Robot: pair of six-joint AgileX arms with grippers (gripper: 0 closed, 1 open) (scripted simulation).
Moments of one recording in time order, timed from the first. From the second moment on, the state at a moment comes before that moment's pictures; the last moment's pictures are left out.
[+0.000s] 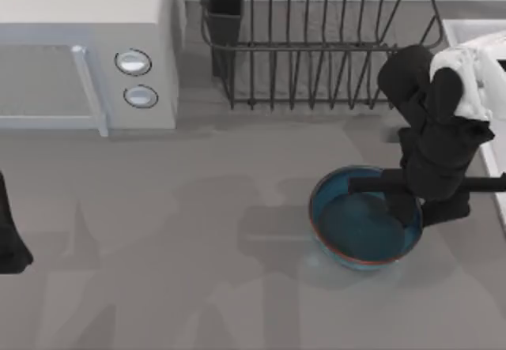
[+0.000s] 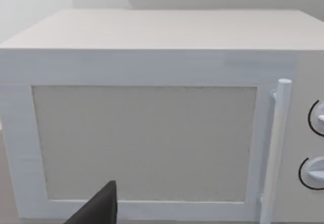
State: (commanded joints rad) left arm 0.00 0.00 0.00 0.00 0.00 0.00; right arm 0.43 1.96 1.24 -0.85 0.00 0.44
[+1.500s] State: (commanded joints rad) left arm 0.00 0.00 0.00 0.00 0.00 0.00; right arm 0.42 1.85 1.70 -1.43 0.00 0.43
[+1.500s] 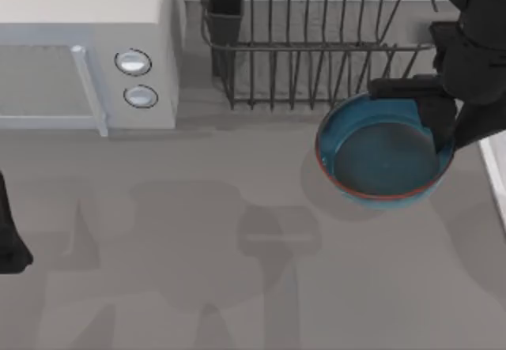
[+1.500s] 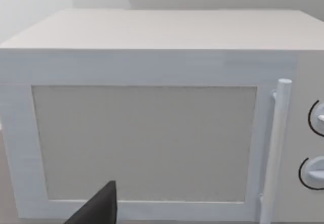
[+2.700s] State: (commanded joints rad) left arm 0.00 0.00 0.00 0.00 0.00 0.00; right arm -0.06 1.73 1.00 -0.20 -0.31 0.20
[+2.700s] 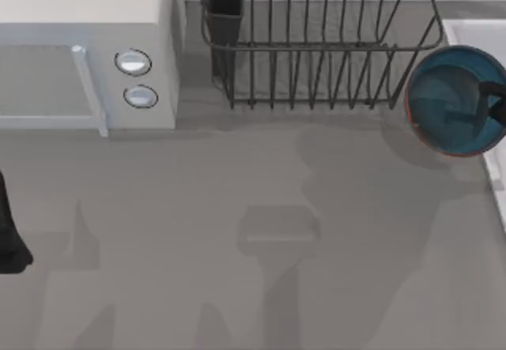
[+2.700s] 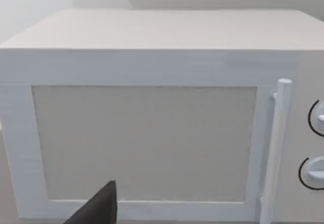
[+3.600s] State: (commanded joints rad) left arm 0.00 0.00 0.00 0.00 0.00 0.00; right arm -0.53 1.49 0.60 0.90 -0.50 0.02
